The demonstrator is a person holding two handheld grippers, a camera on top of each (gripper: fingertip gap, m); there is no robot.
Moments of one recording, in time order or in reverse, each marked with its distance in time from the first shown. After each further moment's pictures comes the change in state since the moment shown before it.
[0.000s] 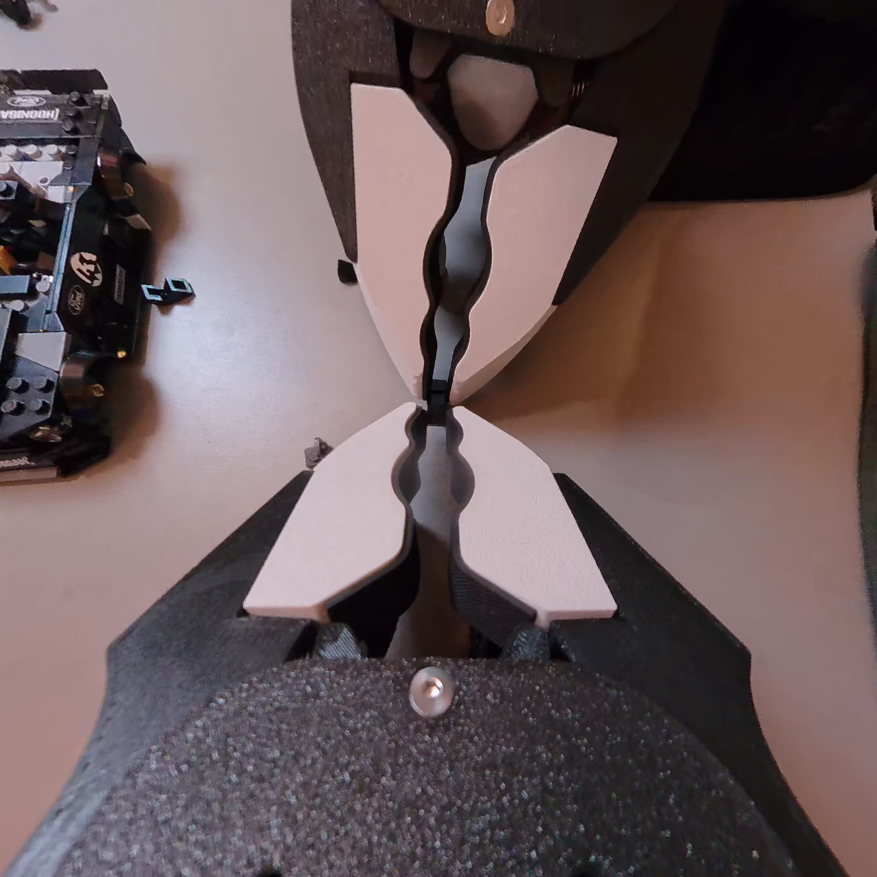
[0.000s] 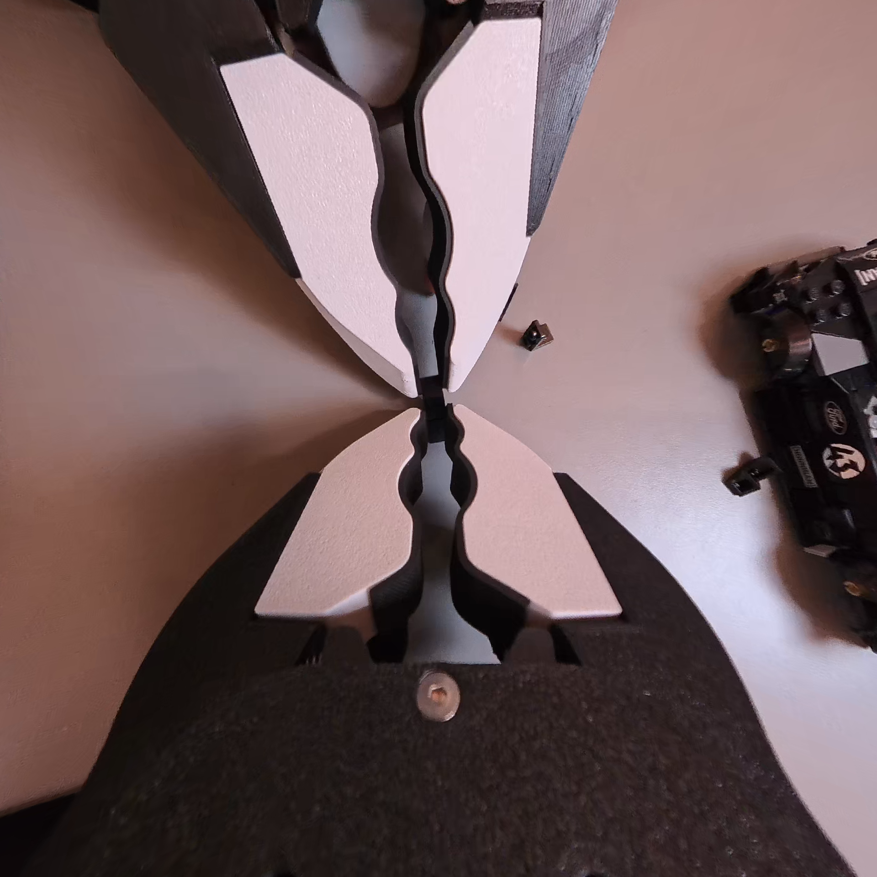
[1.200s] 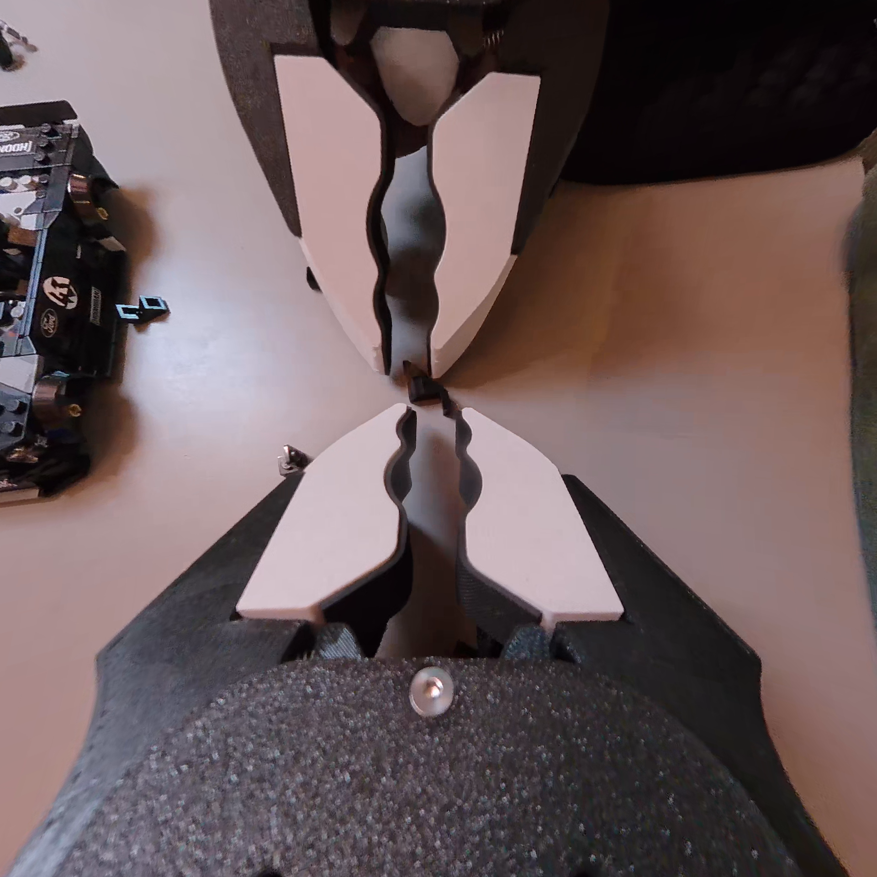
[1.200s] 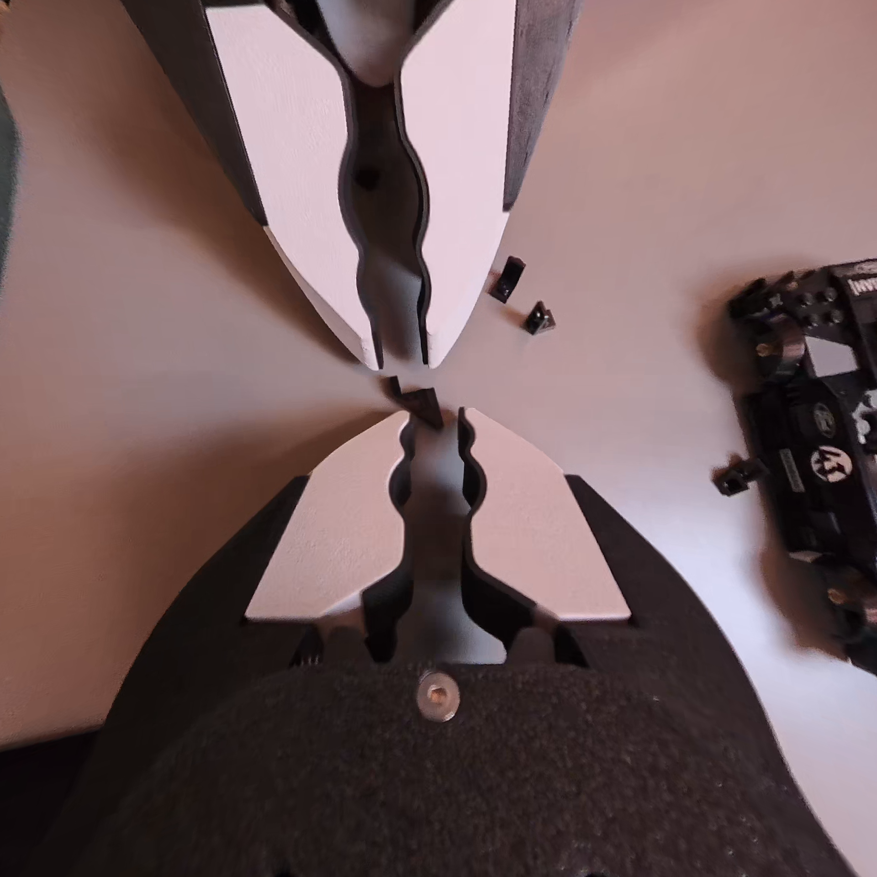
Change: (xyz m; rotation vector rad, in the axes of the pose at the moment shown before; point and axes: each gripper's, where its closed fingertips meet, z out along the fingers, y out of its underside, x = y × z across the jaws) left arm 0.011 0.002 0.003 0.015 -0.004 0.068; right arm 0.003 0.009 -0.005 0.055 -0.033 -0.093
